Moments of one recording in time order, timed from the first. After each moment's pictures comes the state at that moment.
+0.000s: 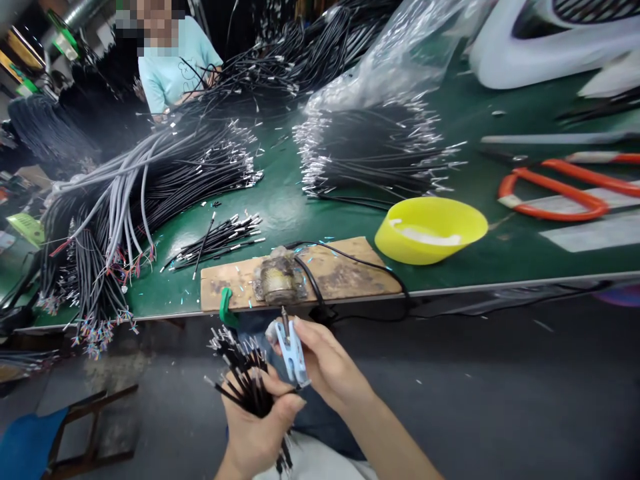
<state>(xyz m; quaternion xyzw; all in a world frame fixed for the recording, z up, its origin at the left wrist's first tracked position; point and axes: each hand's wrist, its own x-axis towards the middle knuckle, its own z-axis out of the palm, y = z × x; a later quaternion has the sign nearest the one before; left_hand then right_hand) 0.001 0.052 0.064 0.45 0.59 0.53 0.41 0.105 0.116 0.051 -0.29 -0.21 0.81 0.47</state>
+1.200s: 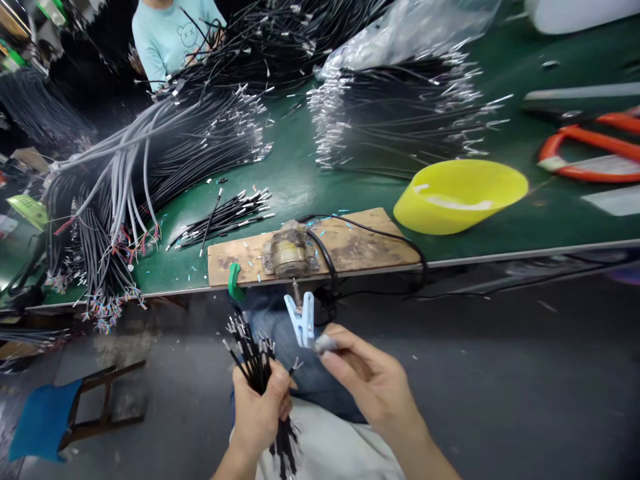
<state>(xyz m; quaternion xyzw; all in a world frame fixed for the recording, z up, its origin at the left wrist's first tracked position) -0.005 0.025 0.040 0.27 0.61 0.48 0.57 0.125 0.070 0.038 -0.39 -0.43 0.57 0.58</state>
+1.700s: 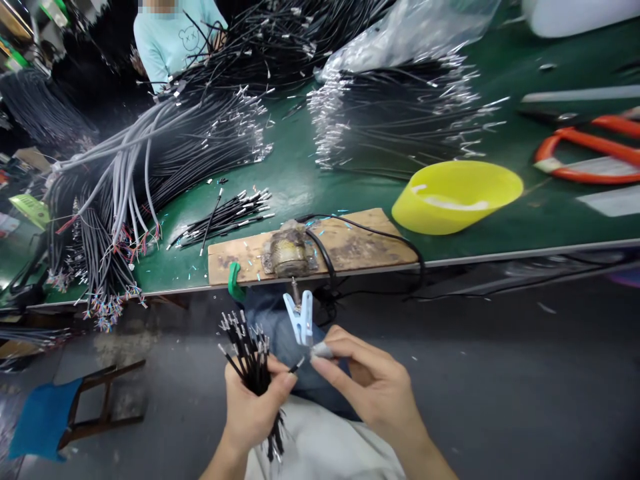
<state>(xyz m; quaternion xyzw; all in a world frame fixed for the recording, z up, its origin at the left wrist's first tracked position) -0.016 0.034 0.066 0.44 0.63 0.47 0.44 0.127 0.071 0.042 -0.39 -0.51 0.47 0.60</state>
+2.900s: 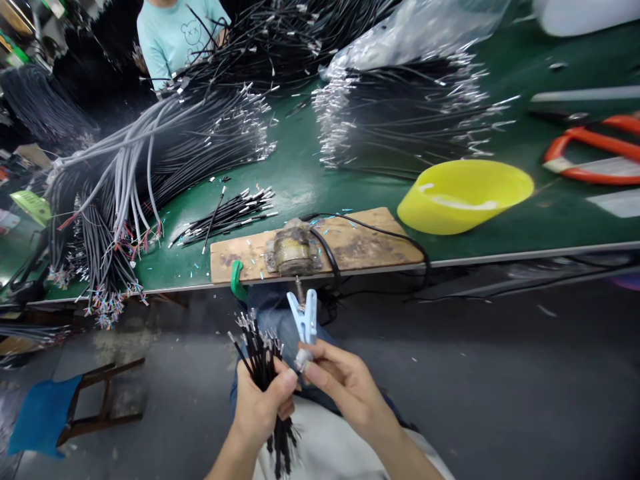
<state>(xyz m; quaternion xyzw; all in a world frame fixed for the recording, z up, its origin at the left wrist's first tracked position) -0.009 0.027 0.051 0.27 0.58 0.46 0.62 0.109 0.054 0.008 -0.34 -0.37 0.72 0.47</state>
